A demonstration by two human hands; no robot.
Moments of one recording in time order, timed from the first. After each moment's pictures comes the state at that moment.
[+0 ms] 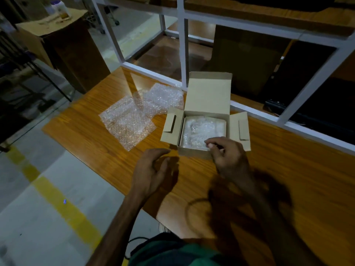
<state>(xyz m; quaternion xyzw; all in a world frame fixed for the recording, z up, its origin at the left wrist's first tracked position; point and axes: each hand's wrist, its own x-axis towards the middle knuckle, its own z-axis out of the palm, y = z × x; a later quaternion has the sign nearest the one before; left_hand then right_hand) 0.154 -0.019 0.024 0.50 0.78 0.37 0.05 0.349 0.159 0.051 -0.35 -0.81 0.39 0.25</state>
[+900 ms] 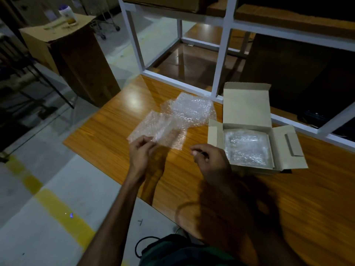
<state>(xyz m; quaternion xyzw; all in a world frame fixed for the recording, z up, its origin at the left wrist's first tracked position) -0.039 -0.026 0.025 0.24 0.70 0.62 0.24 0.170 0.081 0.048 -0.35 -0.80 0.41 0.27</state>
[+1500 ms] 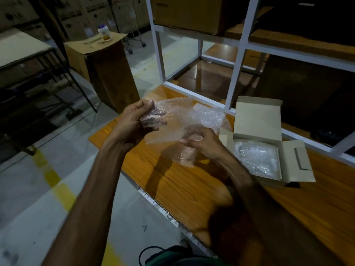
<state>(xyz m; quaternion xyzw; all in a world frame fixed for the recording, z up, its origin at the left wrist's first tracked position) -0.057 -0.050 0.190 0.28 0.56 0.68 0.39 0.115 0.112 0.095 -0.24 -0.74 0.61 0.17</state>
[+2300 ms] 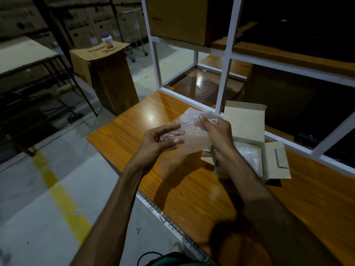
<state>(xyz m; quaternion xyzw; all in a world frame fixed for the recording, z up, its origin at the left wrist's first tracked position) 0.033 -0.046 0.138 0.35 0.59 0.63 0.37 0.165 0.124 0.142 -0.39 -0.56 0.65 0.32</state>
